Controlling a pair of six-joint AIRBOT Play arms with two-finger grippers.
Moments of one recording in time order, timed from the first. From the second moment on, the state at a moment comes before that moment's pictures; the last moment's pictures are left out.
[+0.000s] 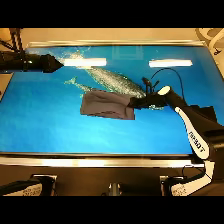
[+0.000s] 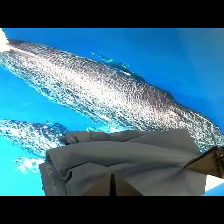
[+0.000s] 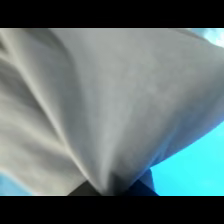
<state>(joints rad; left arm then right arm) -0.06 -1.35 1.65 1.01 -1.14 -1.36 0.10 -1.71 1.28 -0.62 0.96 1.06</state>
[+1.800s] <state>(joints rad) -0.06 -1.35 1.65 1.04 -1.14 -1.36 -0.98 -1.41 1.69 -0.97 1.52 1.23</state>
